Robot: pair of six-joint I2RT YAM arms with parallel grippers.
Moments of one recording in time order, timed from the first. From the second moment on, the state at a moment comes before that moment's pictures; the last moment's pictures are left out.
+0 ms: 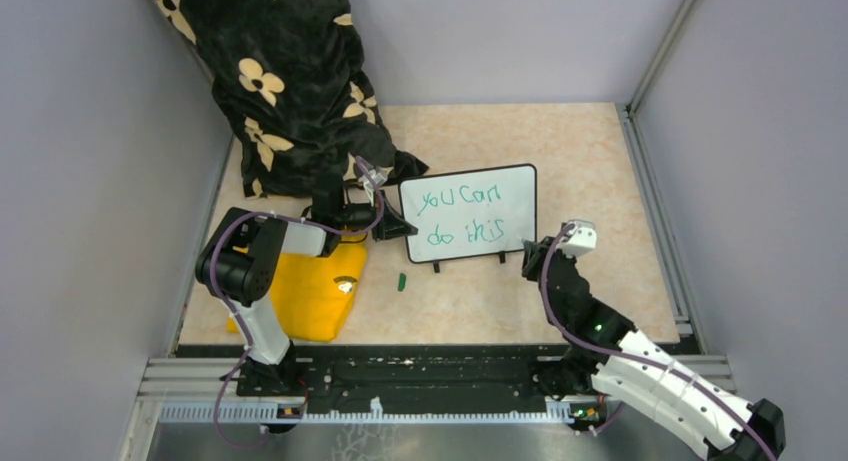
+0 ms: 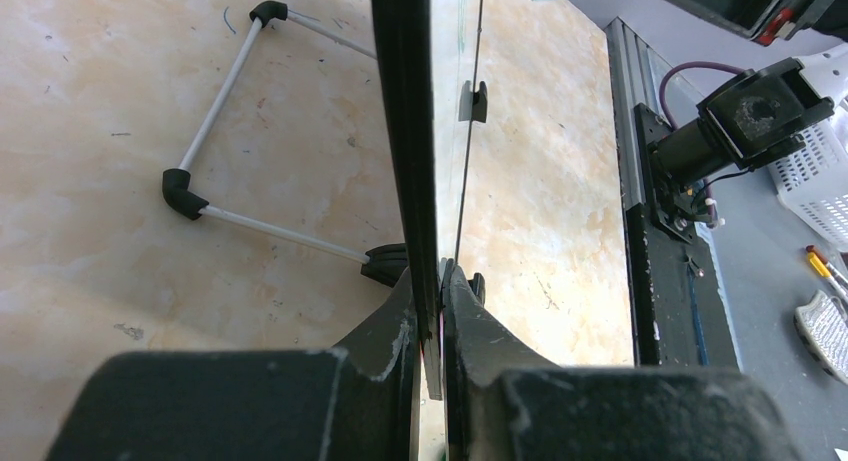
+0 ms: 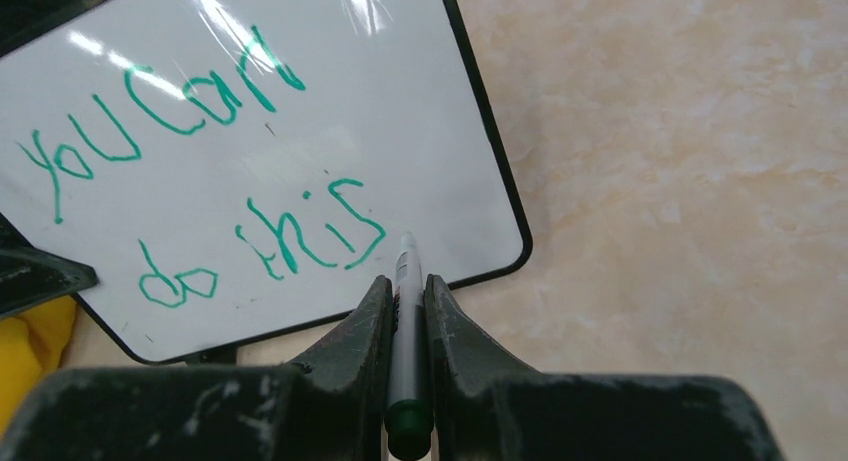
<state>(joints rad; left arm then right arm) -0.34 1.83 0.73 0.79 1.07 -0.26 0.78 0.47 0.31 -0.12 0.73 0.53</state>
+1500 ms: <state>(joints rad) -0.34 1.83 0.74 0.77 1.06 -0.25 0.77 0.64 0.24 0.09 0.77 0.55</state>
